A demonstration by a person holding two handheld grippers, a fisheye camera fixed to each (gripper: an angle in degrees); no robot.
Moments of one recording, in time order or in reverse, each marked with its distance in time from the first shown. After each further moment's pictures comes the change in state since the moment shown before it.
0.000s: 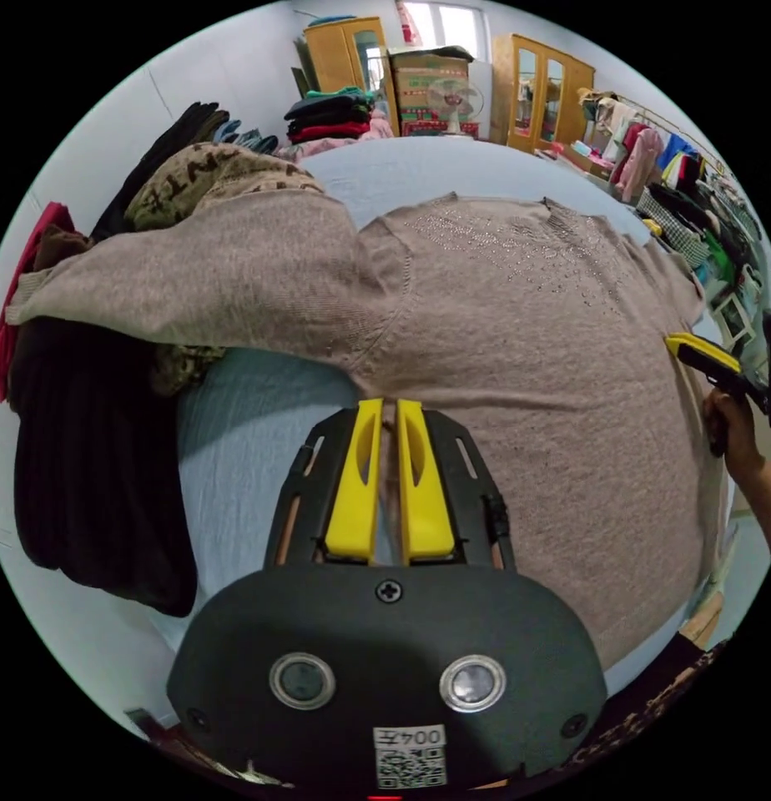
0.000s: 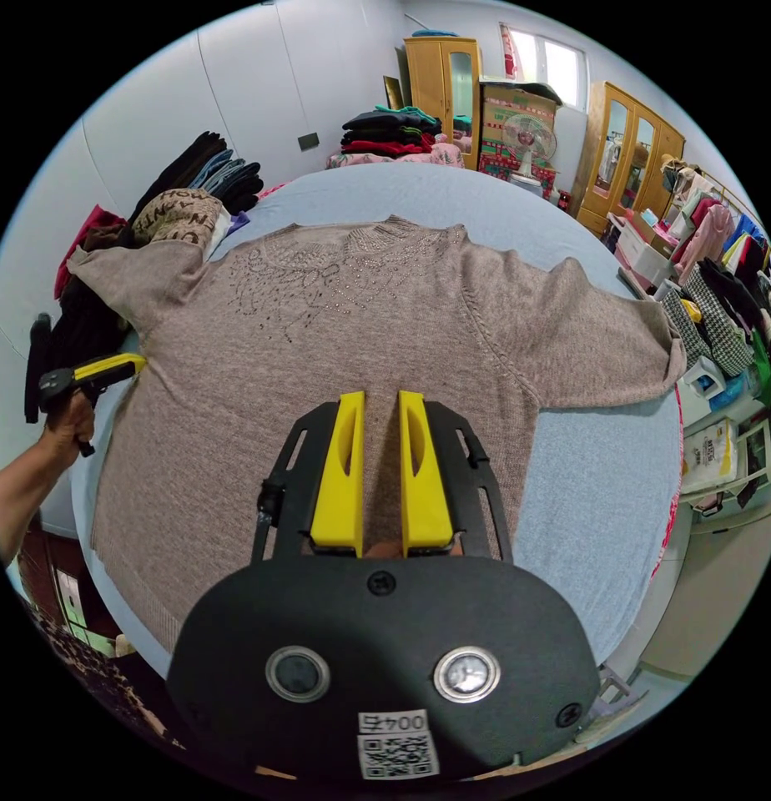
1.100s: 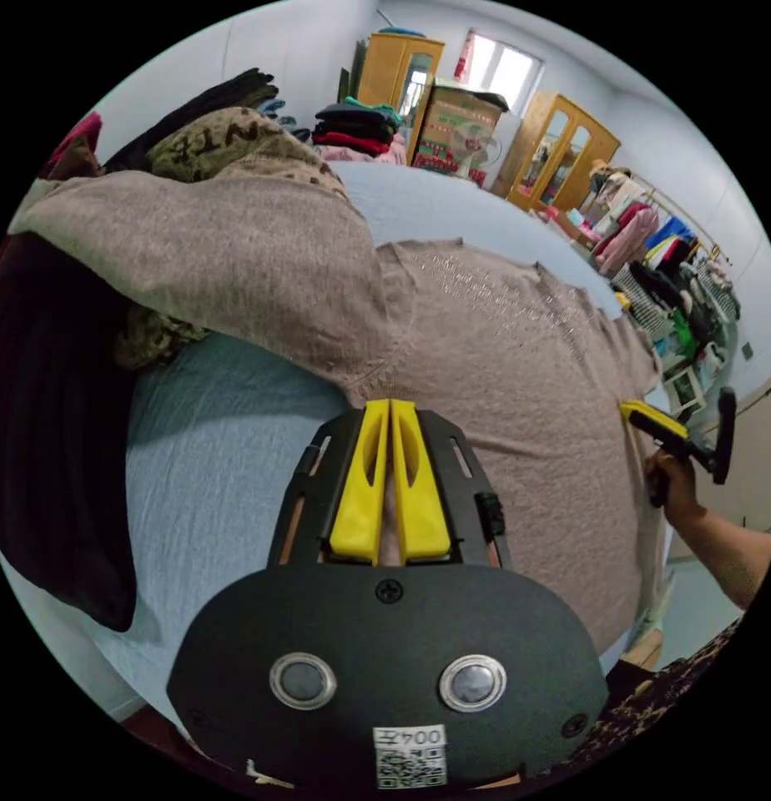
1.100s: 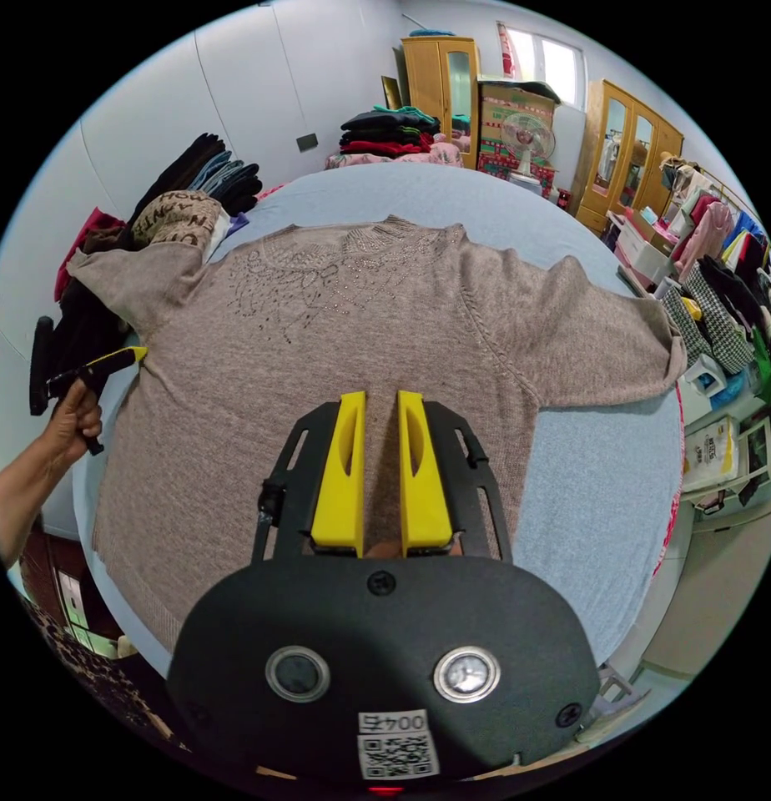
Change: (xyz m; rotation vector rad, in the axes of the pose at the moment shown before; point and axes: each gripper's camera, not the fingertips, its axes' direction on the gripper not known) left arm -0.057 0.034 0.022 0.099 0.237 -0.165; right arm 0.009 0.001 -0.011 0.000 -0.006 0.007
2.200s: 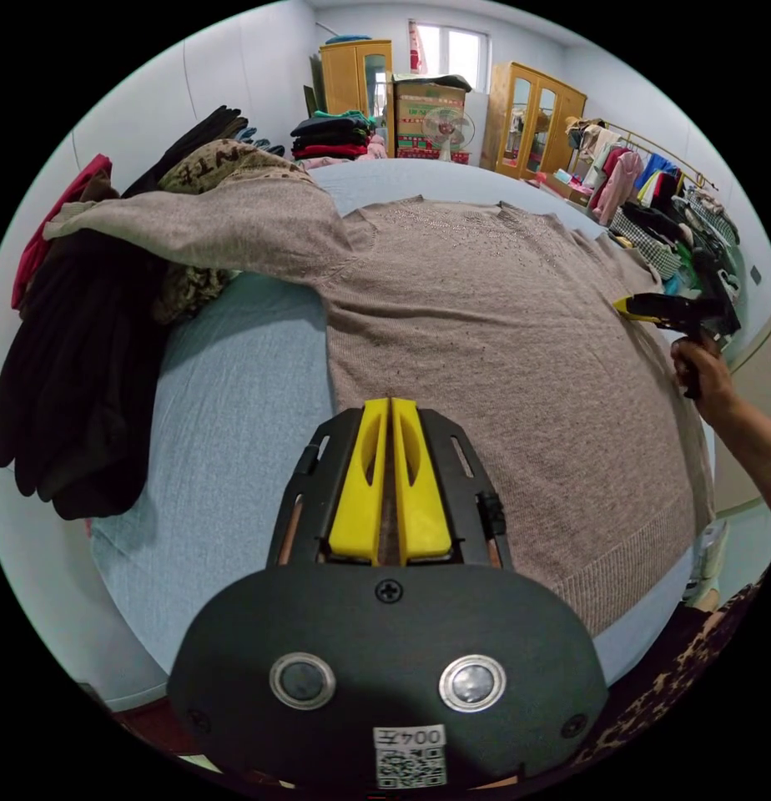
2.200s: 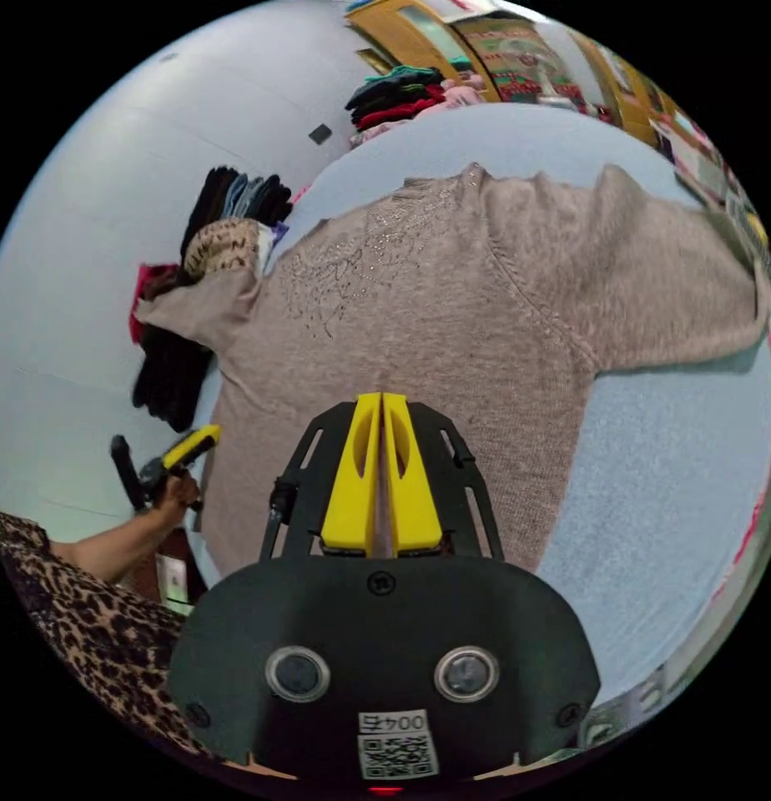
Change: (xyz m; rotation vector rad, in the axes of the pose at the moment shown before) left arm 0.068 0.123 -0.014 0.001 -0.152 0.136; right arm 0.061 -0.027 -0.034 -0.142 -0.405 0.112
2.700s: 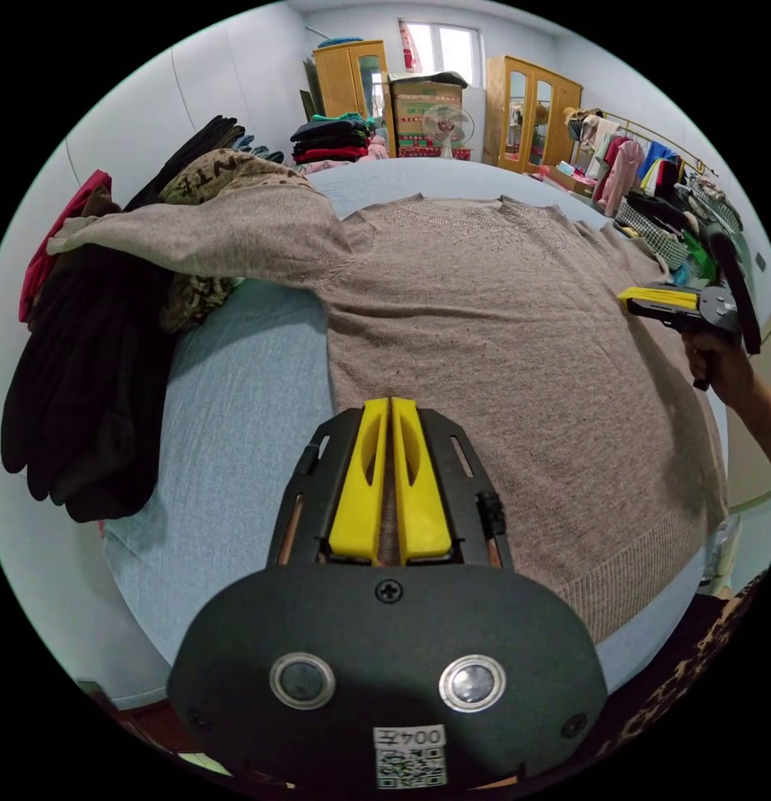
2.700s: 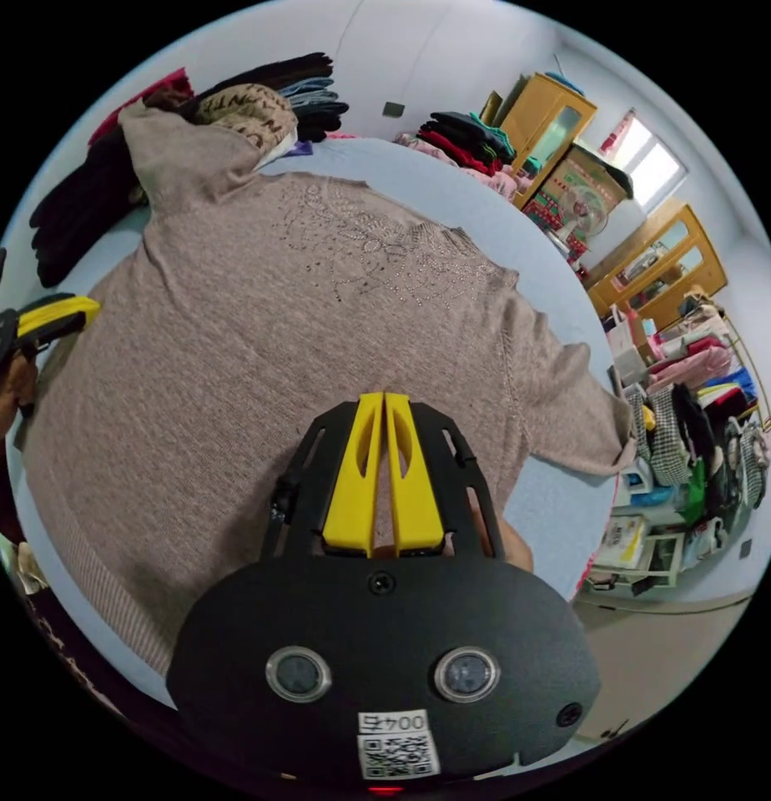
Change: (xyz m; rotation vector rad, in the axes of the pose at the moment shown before) left arm 0.020 0.002 0.003 0.001 -0.053 0.022; right arm -0.114 0.003 0.011 0.020 0.683 -0.436
